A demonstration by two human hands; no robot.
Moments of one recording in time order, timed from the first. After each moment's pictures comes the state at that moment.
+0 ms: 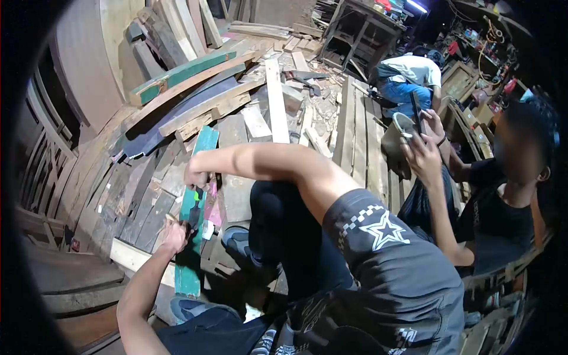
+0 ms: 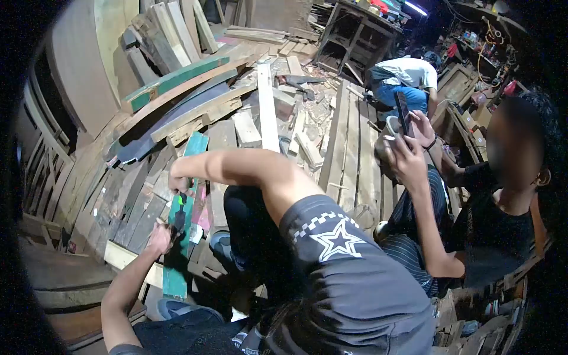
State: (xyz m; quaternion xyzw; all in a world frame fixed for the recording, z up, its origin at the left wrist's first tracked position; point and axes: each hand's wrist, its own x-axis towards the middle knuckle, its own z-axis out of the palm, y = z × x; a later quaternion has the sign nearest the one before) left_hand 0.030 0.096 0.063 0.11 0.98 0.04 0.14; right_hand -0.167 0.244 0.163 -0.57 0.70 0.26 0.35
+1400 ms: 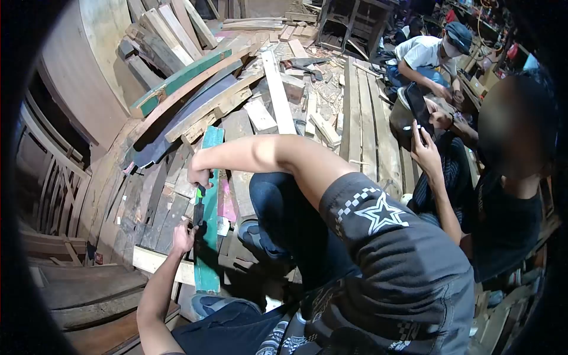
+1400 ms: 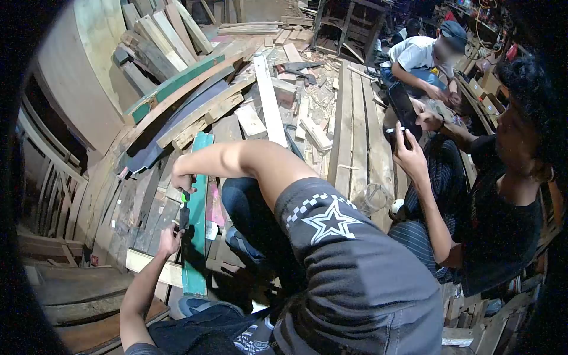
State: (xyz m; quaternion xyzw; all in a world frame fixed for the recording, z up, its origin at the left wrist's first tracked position) left_hand 0.023 0.061 0.029 0.07 0.96 0.27 0.04; right_hand -0.162 0.250 0.185 -0.56 0.72 0.21 0.35
